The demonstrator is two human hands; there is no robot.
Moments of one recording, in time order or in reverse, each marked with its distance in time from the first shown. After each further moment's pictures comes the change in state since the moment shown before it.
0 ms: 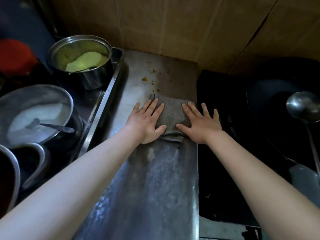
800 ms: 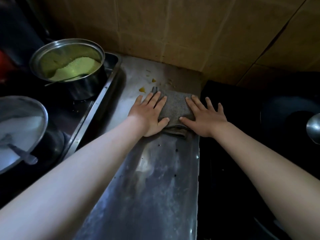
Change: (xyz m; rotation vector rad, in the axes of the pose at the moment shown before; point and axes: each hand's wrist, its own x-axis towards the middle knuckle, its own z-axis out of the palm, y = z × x) left_hand 0.075 -0.012 -0.019 0.030 0.020 -0.057; right_hand 0.078 0.024 -0.032 -0.037 -0.036 -0.039
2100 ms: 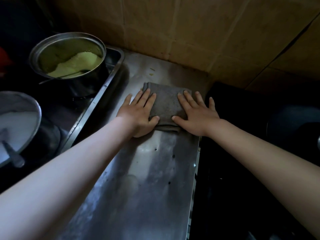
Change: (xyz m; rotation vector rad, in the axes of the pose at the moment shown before) left_hand -0.008 -0.016 -0.003 -0.109 -0.062 -0.142; right_hand 0.020 -0.013 -0.012 -0.018 0.045 -0.193
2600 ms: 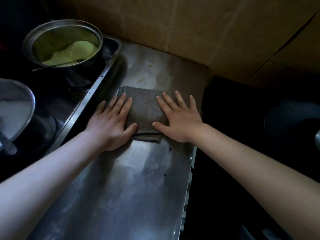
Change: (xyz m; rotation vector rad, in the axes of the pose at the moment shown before) left_hand -0.061 -0.023 0.016 0.005 0.013 -0.125; right_hand -0.014 -0.037 0.017 -0.037 0.063 -0.182
